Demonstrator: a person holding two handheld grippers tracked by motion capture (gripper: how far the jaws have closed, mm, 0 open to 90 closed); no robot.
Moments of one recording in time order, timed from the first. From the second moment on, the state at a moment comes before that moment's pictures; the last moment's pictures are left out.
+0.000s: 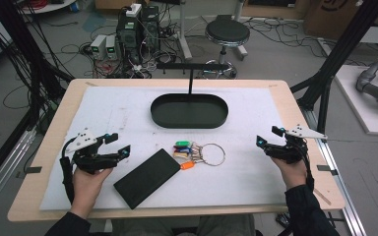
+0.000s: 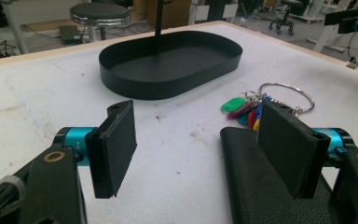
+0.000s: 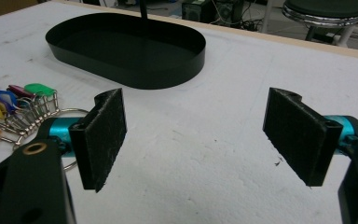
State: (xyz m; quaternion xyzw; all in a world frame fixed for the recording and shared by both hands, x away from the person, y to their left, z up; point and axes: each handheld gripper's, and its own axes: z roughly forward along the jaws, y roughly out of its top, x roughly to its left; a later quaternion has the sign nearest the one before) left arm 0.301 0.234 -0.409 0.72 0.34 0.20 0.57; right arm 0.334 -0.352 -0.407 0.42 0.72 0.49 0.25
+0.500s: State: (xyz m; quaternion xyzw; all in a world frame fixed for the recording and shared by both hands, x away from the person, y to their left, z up) left arm 0.278 0.231 -0.398 0.72 0.34 0.21 0.56; right arm 0.340 -0.362 -0.408 0.43 0.71 0.48 0.28
